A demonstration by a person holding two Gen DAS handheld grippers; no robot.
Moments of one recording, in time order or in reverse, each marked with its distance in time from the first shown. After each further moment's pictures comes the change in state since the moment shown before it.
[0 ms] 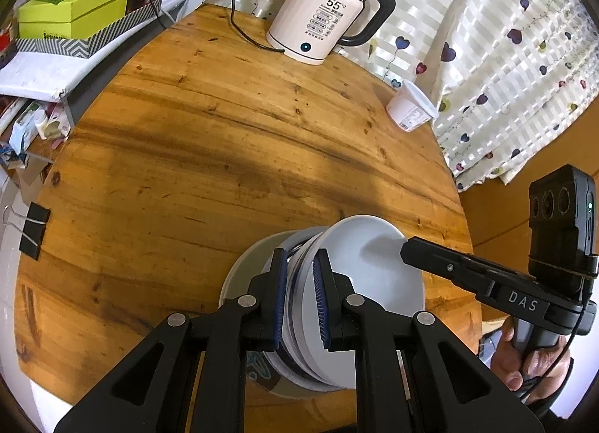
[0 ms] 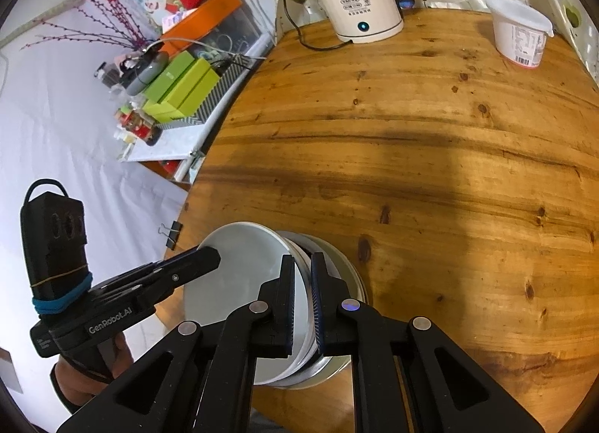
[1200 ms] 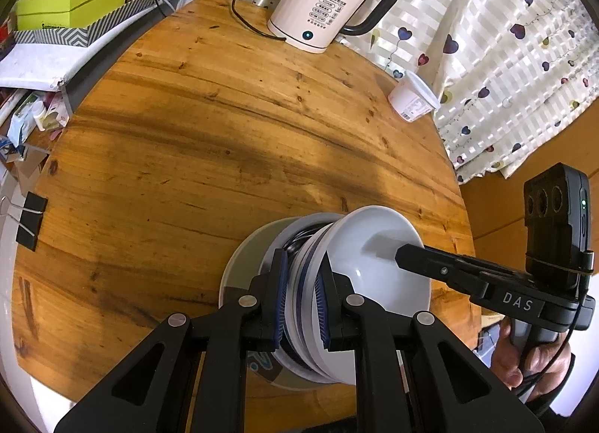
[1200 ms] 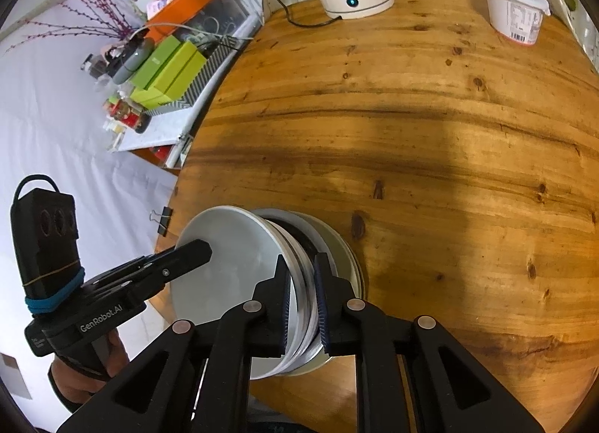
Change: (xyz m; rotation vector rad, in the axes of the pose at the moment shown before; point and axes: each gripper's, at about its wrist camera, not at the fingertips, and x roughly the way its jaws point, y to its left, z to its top) left arm 0.003 0.005 -0.005 -0.014 0.031 -0.014; right arm 0.009 -0.006 -0.008 0.029 0.065 -0.017
